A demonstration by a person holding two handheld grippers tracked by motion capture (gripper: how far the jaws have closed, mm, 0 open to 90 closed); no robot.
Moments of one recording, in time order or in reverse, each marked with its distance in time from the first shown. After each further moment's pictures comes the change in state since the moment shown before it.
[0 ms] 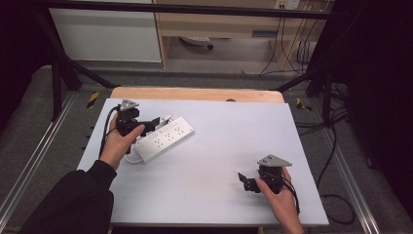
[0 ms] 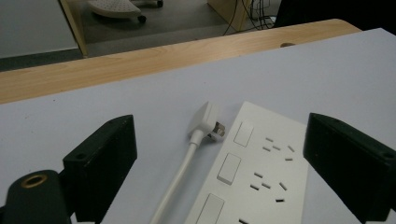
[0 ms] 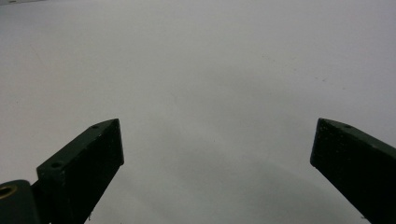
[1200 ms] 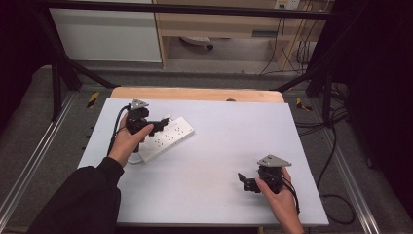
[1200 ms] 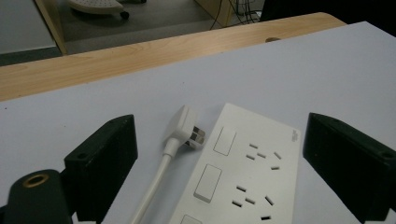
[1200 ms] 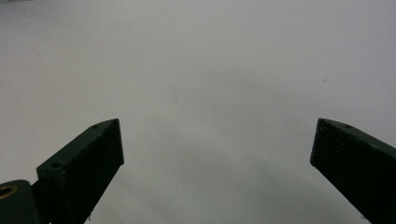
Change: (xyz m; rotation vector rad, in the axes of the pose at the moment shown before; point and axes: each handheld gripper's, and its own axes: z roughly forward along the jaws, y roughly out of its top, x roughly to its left) left arm -0.011 0.000 0.026 0.014 -0.057 0.009; right arm 0.000 0.000 0.001 0.001 -0.001 -0.003
